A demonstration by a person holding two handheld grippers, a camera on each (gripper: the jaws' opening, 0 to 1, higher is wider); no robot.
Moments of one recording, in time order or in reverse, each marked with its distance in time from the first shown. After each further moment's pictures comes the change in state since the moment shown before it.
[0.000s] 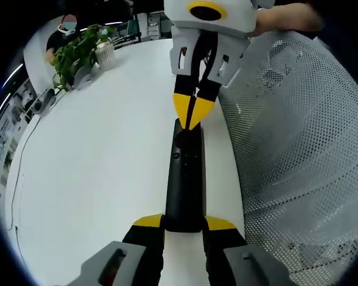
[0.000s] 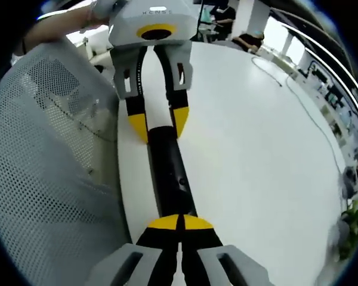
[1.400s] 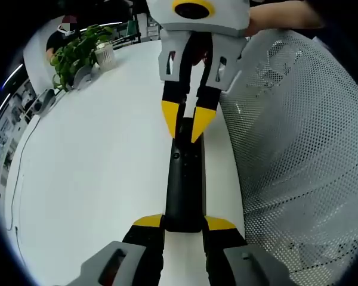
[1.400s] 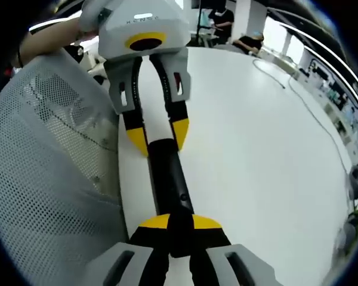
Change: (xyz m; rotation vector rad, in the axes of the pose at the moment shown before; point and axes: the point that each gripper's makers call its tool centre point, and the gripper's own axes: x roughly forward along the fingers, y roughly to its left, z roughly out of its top) left arm -0.001 0.000 0.000 0.003 -0.002 -0.003; right arm 0.007 0.001 0.015 0.012 -0.039 0.050
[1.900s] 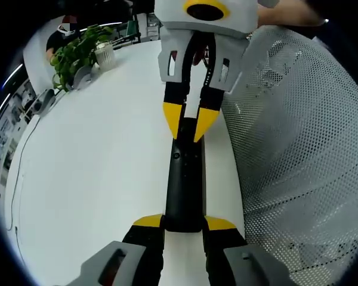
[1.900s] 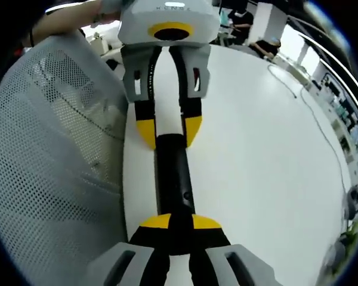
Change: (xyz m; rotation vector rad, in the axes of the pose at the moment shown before) left arm 0.001 0.000 0.000 0.000 0.001 -0.002; right arm 0.002 0.001 -0.003 -0.088 0.062 0.021
